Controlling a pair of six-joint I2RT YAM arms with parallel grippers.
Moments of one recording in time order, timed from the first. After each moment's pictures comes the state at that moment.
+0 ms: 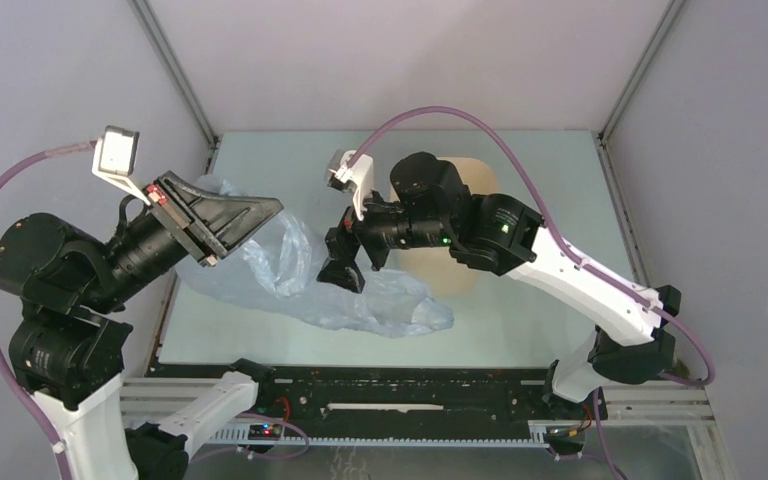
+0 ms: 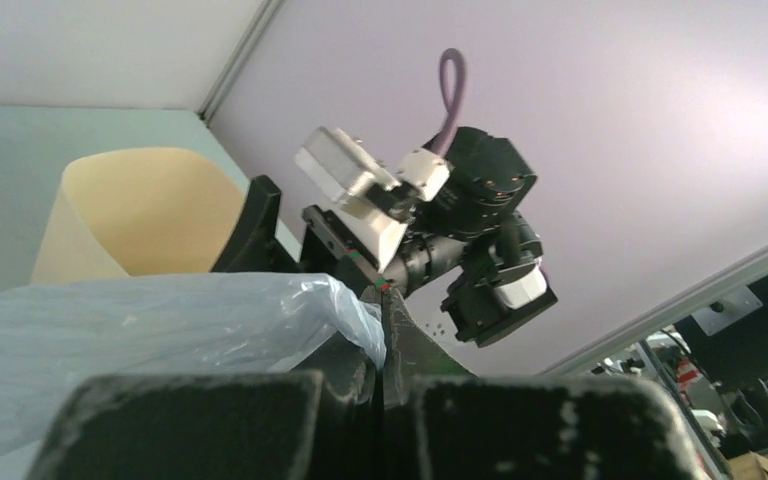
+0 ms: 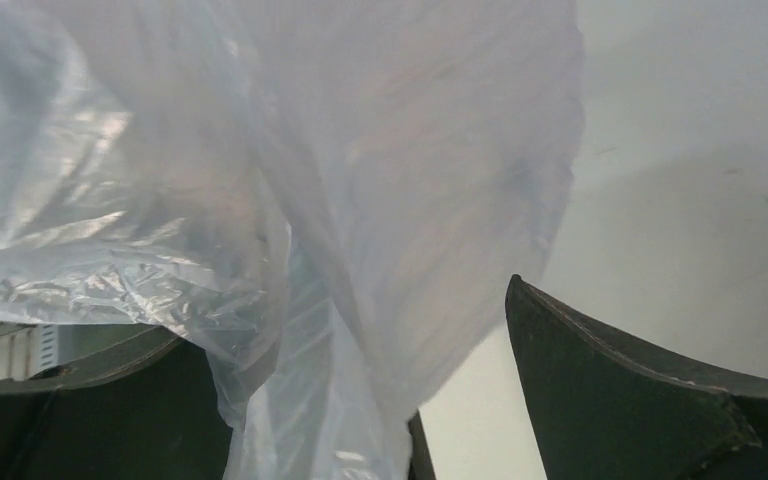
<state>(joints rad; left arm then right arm) -0.32 0.89 1.87 -0.84 0.54 -0.78 1.15 1.57 1.97 -0.74 -0.26 0.13</state>
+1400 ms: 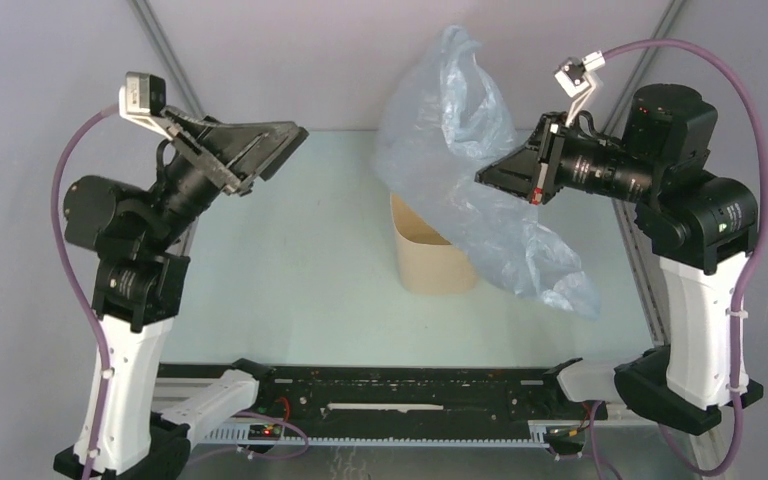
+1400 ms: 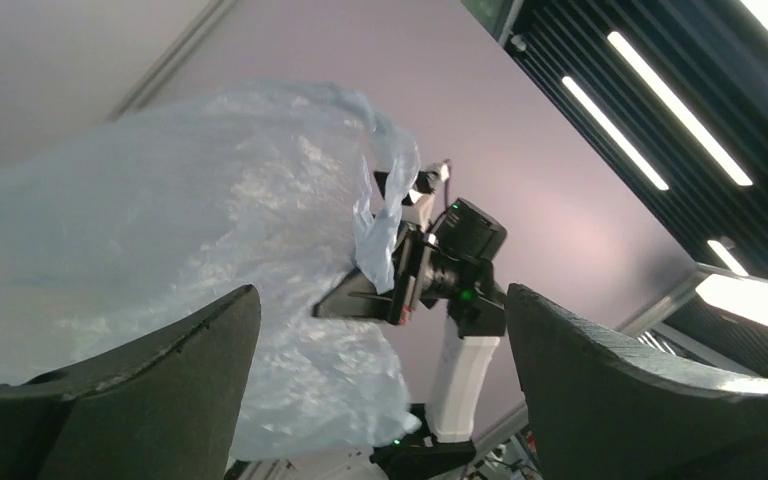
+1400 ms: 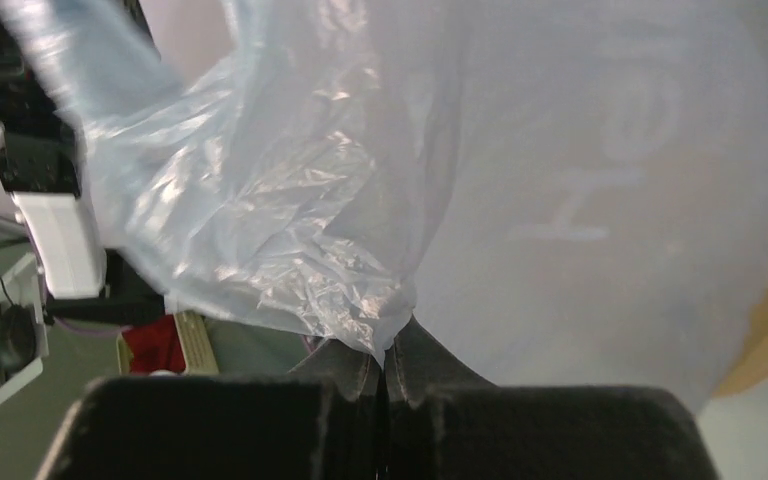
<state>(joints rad) -0.32 0.95 1.59 -0.14 0.53 -1.20 0.44 1.32 2.20 -1.10 -0.56 0.44</state>
